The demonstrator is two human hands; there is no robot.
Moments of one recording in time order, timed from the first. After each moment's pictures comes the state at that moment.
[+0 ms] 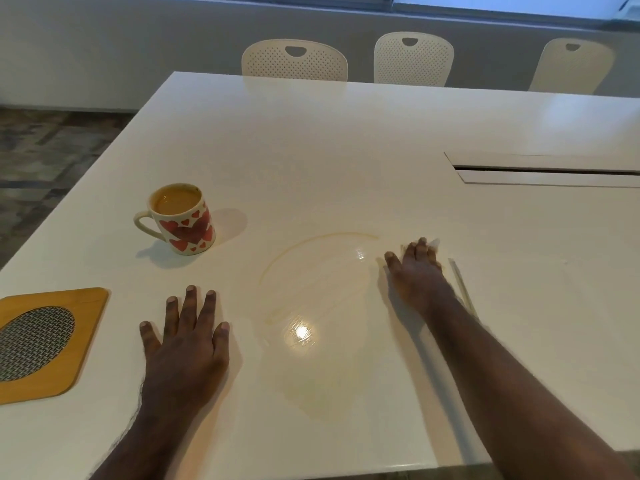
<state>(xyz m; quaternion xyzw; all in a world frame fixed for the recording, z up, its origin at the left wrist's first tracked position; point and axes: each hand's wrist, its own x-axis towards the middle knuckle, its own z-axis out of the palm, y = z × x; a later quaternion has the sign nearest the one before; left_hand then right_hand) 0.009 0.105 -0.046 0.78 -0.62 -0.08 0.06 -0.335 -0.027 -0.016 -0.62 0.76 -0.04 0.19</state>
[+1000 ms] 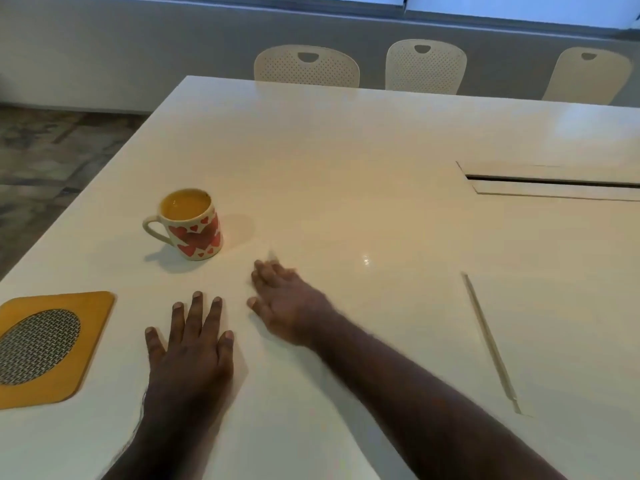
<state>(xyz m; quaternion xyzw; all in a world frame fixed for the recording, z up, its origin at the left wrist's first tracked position) 0.009 0.104 -0.044 0.78 -0.62 -0.09 0.05 -0.154 -0.010 -0.020 -0.89 0.43 -0.01 0.16</state>
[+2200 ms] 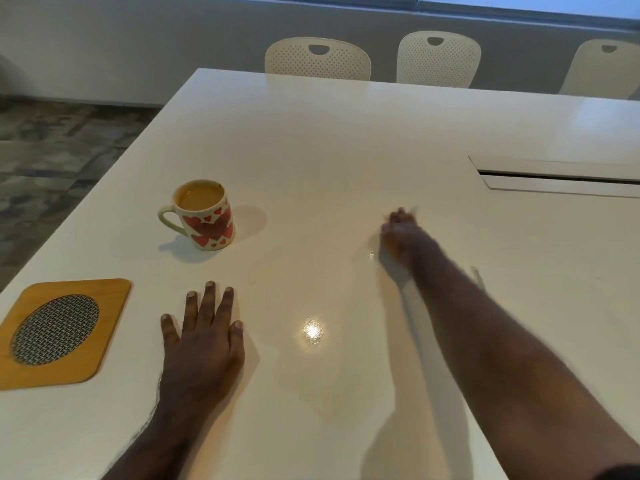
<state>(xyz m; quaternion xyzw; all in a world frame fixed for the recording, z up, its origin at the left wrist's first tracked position) 0.009 0.109 -0.042 0.77 -0.62 -0.08 0.08 -0.293 -0.120 -0.006 -0.65 0.71 -0.08 0.24</state>
